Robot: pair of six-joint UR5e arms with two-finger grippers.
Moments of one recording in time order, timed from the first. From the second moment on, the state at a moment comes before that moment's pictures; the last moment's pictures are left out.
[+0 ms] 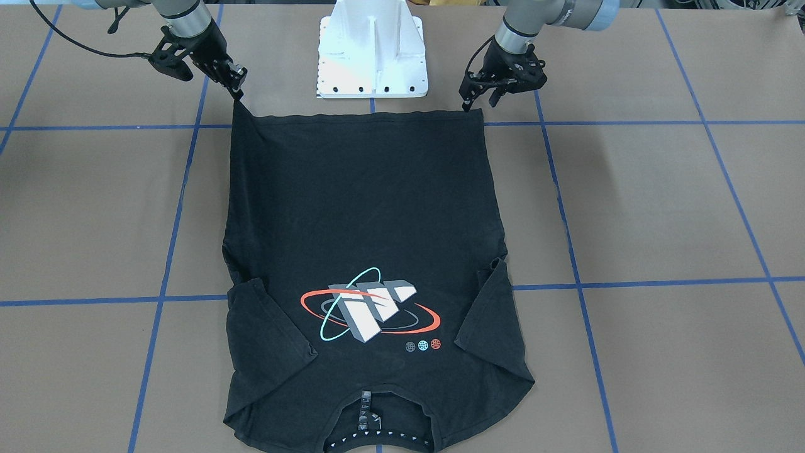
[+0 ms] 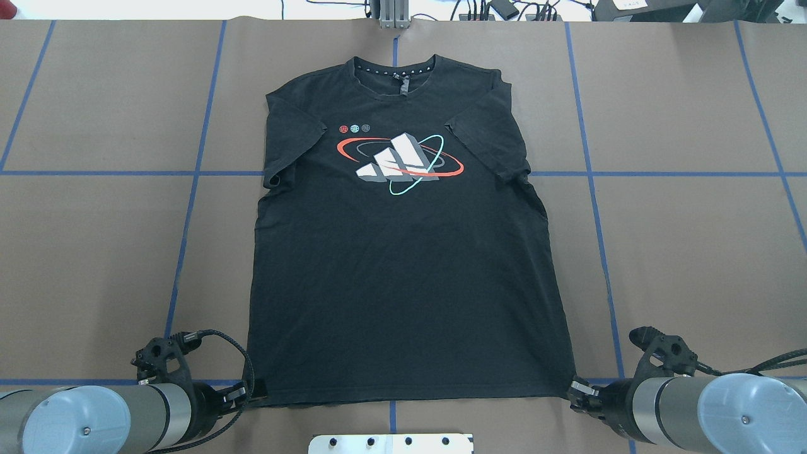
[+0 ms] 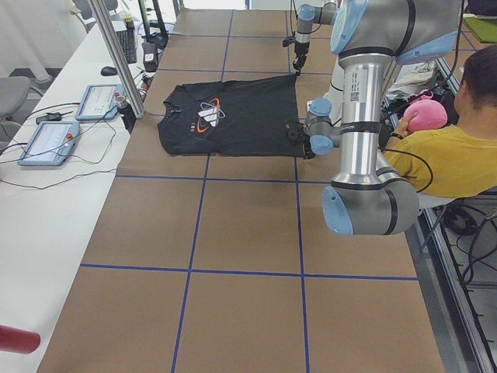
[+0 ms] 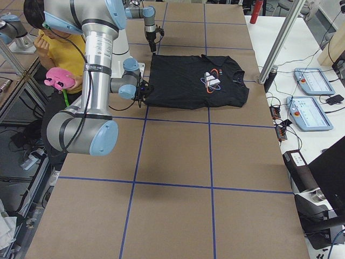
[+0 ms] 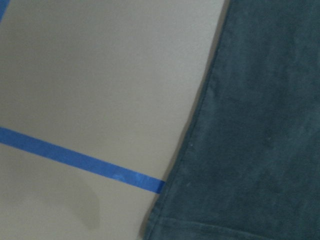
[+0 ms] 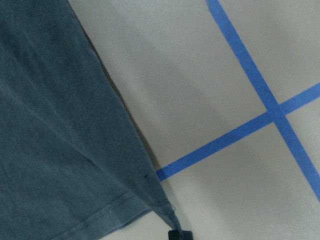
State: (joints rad) left arm -0.09 -1.56 -2.07 -2.08 -1.56 -1.89; right arm 0.10 -1.78 2.22 -1.08 1.62 2.05
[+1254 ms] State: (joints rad) left arm -0.09 -1.56 -2.05 -2.08 -1.56 -1.89; right arm 0.10 -1.78 2.22 -1.08 1.62 2.05
